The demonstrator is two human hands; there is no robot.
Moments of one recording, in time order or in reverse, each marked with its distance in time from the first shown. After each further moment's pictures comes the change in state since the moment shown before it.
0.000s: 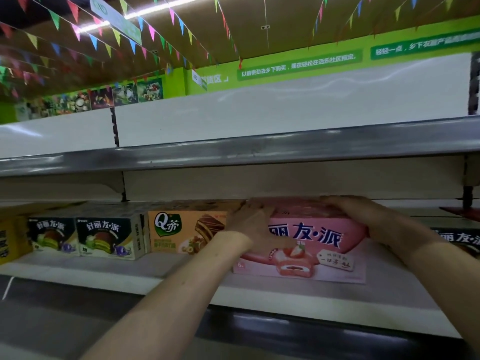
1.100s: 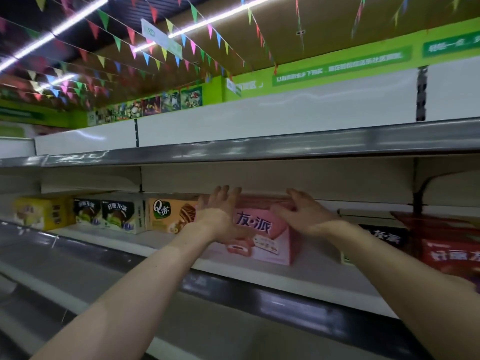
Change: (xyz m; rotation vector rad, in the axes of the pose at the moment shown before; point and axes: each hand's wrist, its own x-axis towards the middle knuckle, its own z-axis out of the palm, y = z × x) left_hand -0.039 0.086 -0.012 0.076 0.133 -0.331; right_hand -0.047 0.020 -0.059 -0.617 -0.181 -0.503
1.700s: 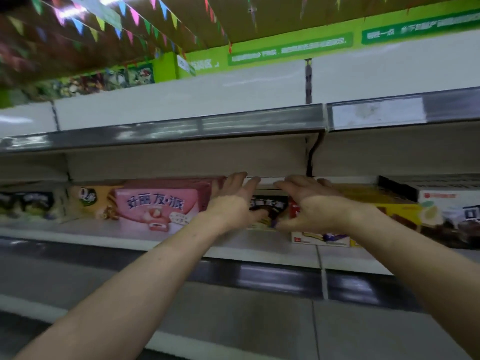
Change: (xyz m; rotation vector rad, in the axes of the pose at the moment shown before) left_hand -0.036 0.204 0.004 -0.077 0.077 0.329; right_hand -0.134 0.114 -0.110 -0.502 -0.049 -0.071
